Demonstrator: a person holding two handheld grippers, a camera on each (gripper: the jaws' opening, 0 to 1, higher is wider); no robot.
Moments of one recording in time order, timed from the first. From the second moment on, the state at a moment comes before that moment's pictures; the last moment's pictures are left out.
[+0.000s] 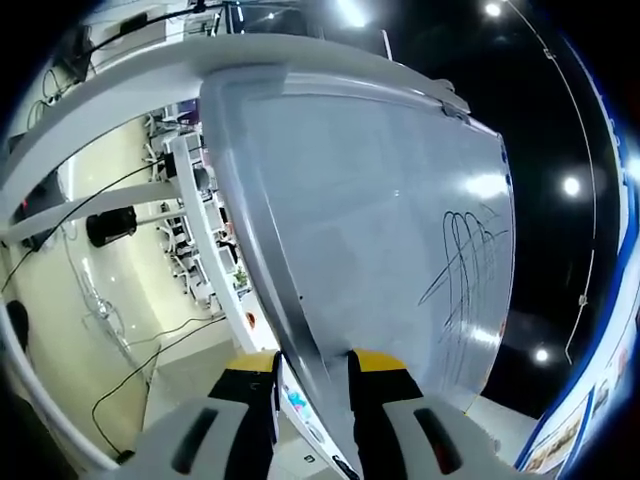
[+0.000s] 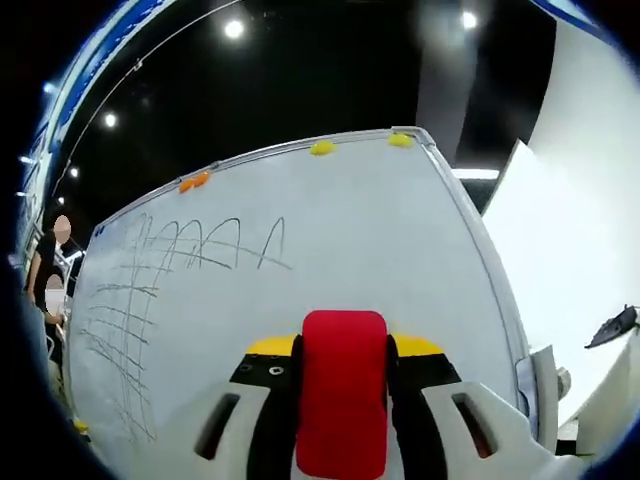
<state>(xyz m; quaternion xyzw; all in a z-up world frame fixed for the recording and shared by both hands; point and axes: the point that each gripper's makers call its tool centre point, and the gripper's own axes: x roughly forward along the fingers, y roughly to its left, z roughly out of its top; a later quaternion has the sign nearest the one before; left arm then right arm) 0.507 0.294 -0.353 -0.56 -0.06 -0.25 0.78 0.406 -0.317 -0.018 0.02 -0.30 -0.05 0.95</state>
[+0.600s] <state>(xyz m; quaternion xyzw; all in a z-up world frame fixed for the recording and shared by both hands) 0.505 0.293 -0.353 -0.56 -0.05 -0.25 0.79 0.403 -0.311 0.028 0.04 -0.30 -0.07 0.95</state>
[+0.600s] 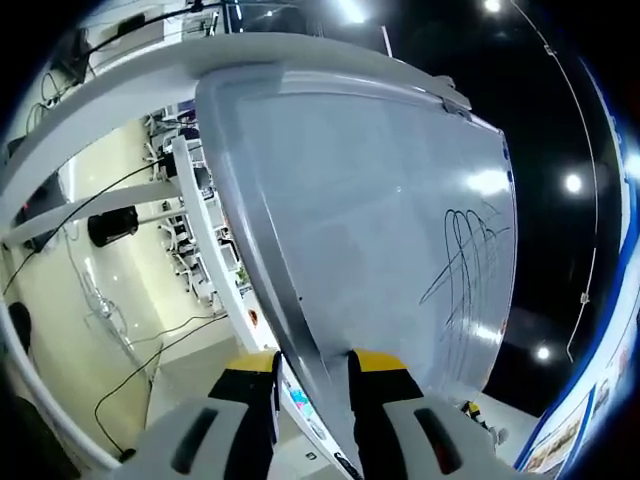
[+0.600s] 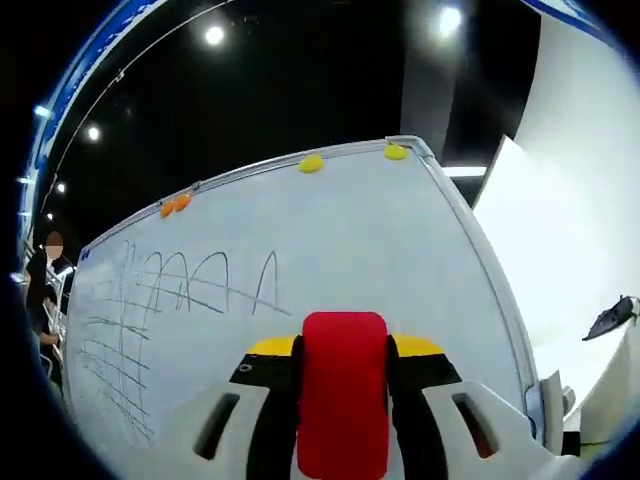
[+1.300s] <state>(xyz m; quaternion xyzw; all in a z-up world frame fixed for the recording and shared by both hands) 0.505 0.294 -0.352 -0.57 -0.06 -0.25 0.78 0.409 -0.278 0.050 0.02 -0.31 -0.07 0.95</state>
